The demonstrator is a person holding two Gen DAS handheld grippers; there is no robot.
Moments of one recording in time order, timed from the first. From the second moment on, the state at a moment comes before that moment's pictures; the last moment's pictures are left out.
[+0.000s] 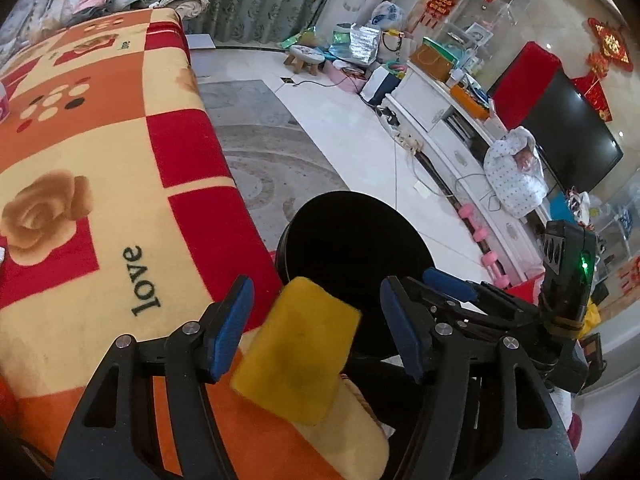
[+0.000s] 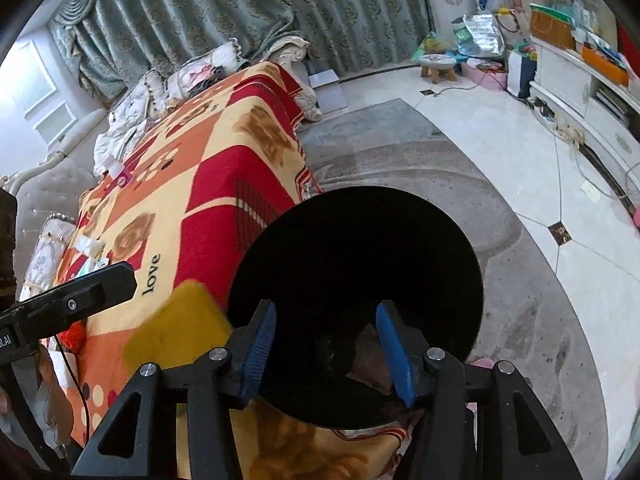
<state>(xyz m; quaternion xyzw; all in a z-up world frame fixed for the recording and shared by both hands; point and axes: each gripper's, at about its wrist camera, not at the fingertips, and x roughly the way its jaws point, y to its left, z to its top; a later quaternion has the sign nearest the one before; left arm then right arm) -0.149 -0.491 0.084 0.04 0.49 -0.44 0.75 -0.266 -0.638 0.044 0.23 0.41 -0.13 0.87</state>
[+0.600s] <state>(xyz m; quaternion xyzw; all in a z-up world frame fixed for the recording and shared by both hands) -0.171 -0.429 0.048 0.16 0.52 -0.39 0.75 -0.278 -0.640 0.045 0.24 0.41 -0.13 0.87</state>
